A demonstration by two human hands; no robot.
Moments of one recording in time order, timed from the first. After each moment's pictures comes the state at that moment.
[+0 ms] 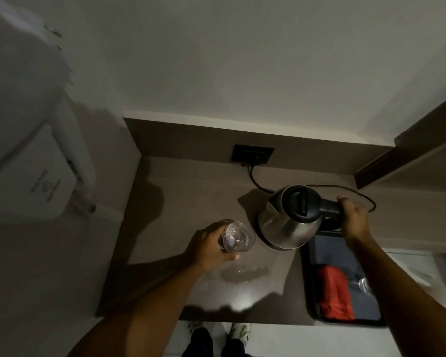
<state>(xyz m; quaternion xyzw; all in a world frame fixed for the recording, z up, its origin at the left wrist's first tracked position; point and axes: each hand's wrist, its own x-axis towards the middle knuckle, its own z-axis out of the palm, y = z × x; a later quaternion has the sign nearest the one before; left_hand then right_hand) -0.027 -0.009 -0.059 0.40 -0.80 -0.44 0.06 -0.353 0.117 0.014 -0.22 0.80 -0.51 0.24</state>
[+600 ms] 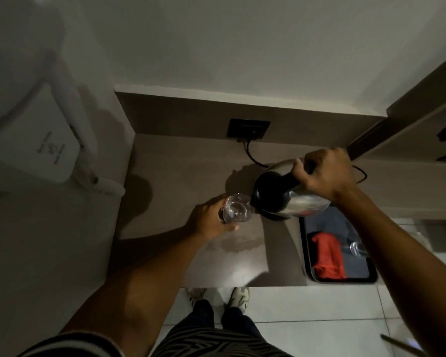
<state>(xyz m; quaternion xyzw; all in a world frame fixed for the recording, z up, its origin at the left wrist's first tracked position) -0.023 -0.010 -0.052 0.40 -0.82 -0.42 0.04 -0.277 0.072 0.108 -0.60 0.78 -0.17 -0.02</state>
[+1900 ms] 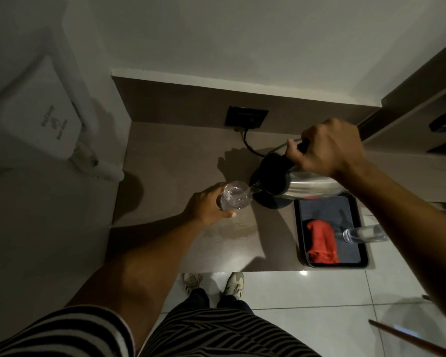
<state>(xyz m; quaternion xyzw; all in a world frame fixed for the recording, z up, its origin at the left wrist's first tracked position) -0.021 -0.011 -0.057 0.39 -0.82 -0.43 0.02 -0.261 0.060 0.153 -0.64 0.76 -0.01 -0.08</state>
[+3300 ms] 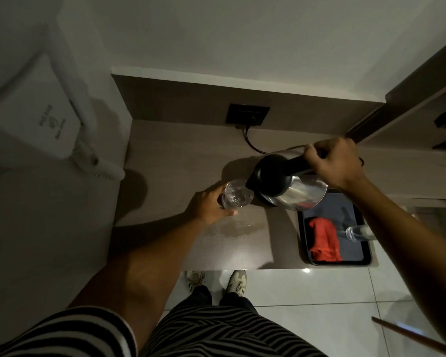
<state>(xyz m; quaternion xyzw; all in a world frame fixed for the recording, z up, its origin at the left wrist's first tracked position) -0.022 -0.009 -0.065 0.39 -0.82 -0.42 0.02 -0.274 0.092 0.117 -0.55 0.81 -0.20 0.06</state>
